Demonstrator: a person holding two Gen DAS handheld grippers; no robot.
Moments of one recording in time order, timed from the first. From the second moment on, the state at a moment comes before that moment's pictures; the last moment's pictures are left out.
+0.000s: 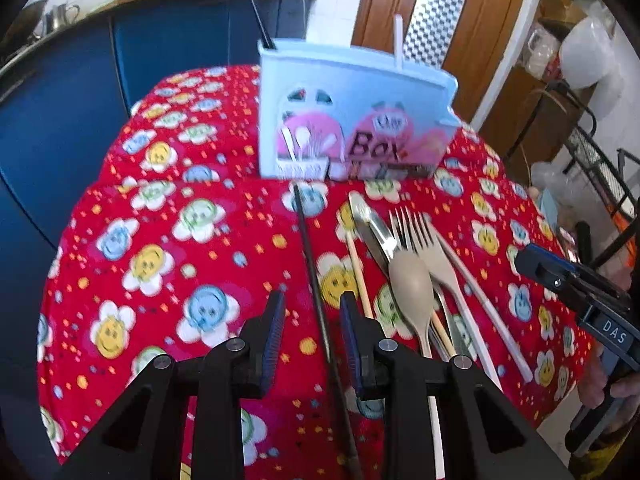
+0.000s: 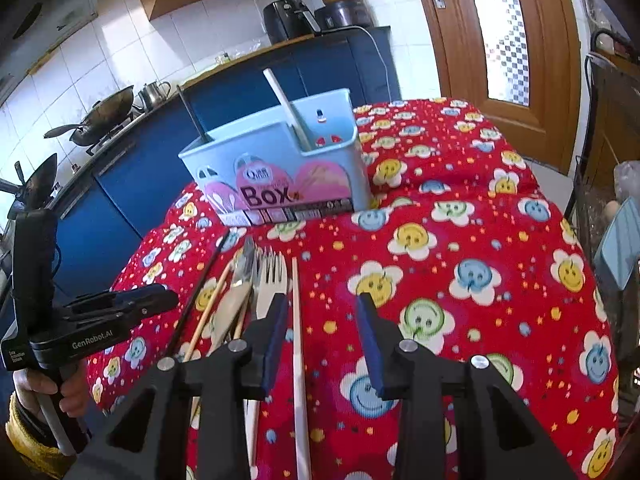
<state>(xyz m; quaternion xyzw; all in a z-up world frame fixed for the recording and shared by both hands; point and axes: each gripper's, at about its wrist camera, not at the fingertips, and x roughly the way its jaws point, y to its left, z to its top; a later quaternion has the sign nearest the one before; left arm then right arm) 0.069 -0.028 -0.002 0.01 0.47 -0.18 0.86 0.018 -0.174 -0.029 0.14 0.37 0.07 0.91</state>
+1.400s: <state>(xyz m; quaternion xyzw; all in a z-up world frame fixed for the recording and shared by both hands) 0.091 0.016 0.012 -0.08 0.50 -0.20 0.84 0.049 -0.157 -0.029 0.08 0.48 0.13 0.86</state>
